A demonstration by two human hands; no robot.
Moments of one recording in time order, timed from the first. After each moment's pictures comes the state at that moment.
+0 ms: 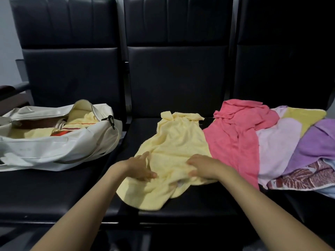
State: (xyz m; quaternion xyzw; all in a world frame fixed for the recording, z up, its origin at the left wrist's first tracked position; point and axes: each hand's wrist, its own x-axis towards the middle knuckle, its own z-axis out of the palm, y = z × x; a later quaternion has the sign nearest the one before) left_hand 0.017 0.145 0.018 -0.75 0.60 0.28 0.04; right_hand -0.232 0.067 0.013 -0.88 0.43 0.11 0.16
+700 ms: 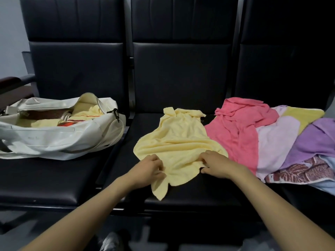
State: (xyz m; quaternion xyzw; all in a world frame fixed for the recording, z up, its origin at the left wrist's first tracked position) left_hand -0.015 0.193 0.001 -0.65 0.72 0.18 -0.14; right_hand -0.260 0.092 0.025 -0.89 0.44 0.06 0.13
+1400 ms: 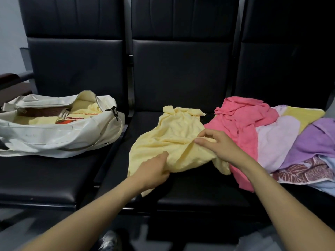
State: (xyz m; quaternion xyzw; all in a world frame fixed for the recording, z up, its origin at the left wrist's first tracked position) left_hand -0.053 0.200 0.020 -0.69 0.70 0.14 -0.12; right_hand -0.263 0.105 0.080 -0.79 0.34 -0.30 0.41
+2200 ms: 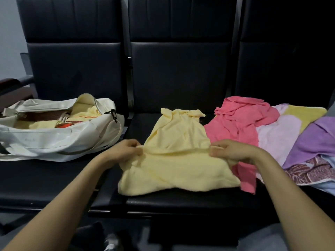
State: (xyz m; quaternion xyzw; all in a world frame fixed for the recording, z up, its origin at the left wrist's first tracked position) left_hand 0.030 0.187 0.063 -0.73 0.53 0.34 -0.27; right_hand -0.301 0.068 0.072 -0.79 0.43 -0.03 0.44
